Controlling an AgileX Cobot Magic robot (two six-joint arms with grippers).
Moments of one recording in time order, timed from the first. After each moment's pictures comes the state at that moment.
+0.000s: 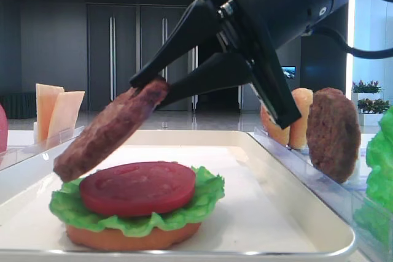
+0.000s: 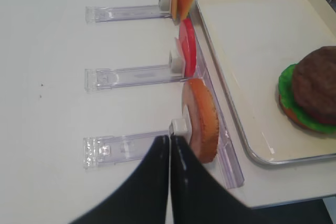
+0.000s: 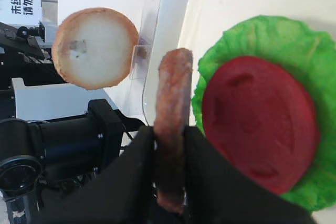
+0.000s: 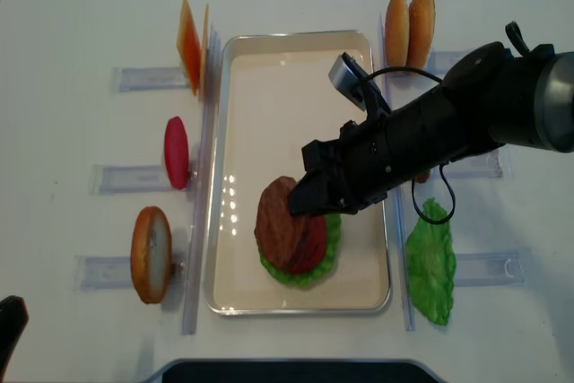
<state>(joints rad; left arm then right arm) -0.05 -0.02 -0.47 -0.09 1.11 0.04 0.53 1.79 -0.90 1.45 0.89 -0.85</state>
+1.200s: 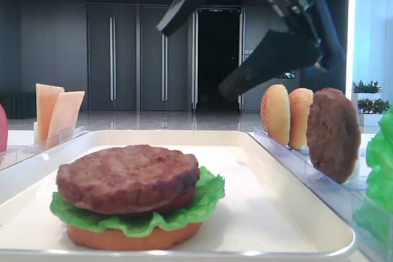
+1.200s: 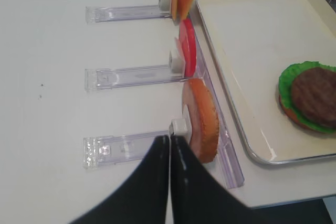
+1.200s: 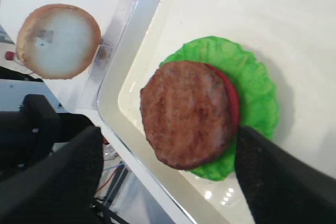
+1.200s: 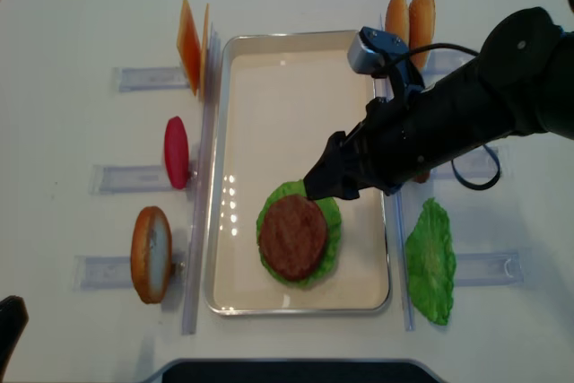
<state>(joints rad) -0.05 -0.02 -0.47 -0.09 1.11 0.04 0.53 1.55 -0.89 1.06 0.75 -0.67</state>
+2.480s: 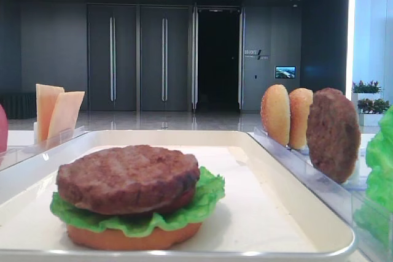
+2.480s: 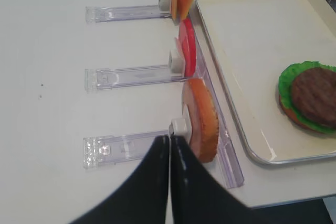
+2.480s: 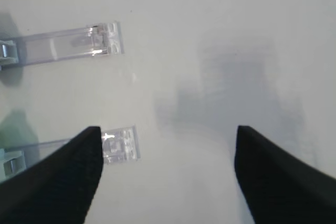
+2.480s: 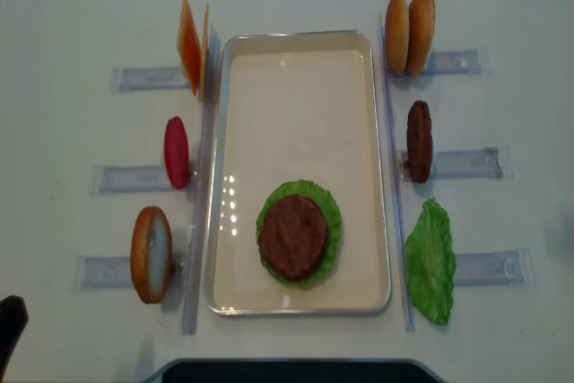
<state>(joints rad) -0.05 -0.02 -0.47 -0.09 1.11 0.04 -0.13 1.03 -0.87 0.07 1.12 -0.07</state>
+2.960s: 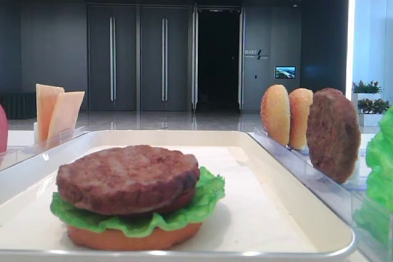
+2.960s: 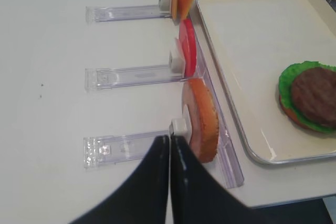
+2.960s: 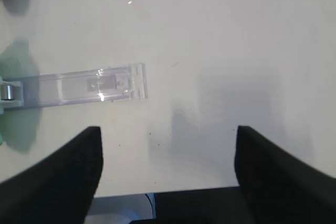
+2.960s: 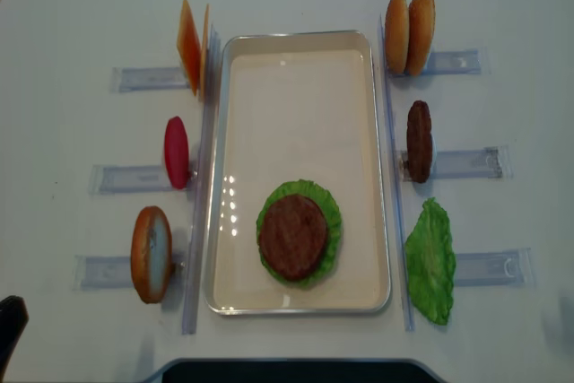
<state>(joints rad) -0.05 -0.02 -0.47 -0.09 1.11 0.04 -0.08 0.58 -0.56 0.07 1.15 -0.07</state>
